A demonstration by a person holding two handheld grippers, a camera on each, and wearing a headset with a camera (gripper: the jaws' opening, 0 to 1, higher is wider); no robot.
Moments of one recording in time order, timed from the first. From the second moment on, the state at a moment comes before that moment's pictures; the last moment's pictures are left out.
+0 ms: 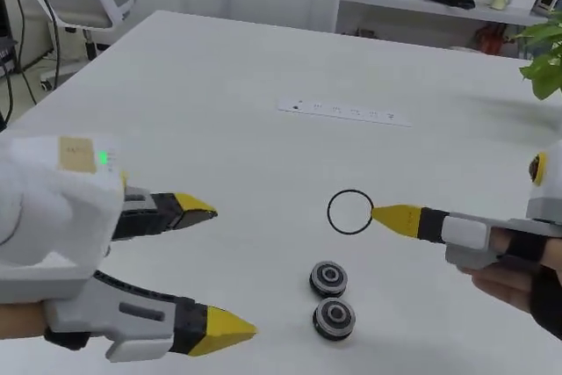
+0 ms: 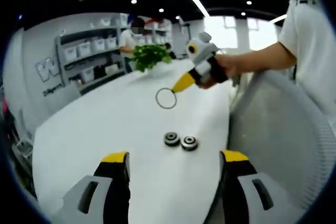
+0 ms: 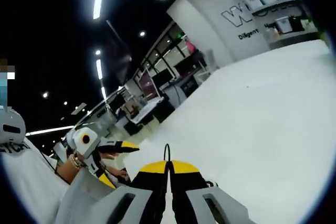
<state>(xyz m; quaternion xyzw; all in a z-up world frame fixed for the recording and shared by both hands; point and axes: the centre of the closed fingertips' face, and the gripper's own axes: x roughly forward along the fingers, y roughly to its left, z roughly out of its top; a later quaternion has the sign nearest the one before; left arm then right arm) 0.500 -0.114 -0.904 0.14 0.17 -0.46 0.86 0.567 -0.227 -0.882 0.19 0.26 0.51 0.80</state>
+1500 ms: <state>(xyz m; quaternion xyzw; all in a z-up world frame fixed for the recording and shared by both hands) 0.490 -0.106 -0.926 0.11 0.19 -0.43 0.88 0.512 -0.150 -0.962 0.05 0.38 0.58 0.72</state>
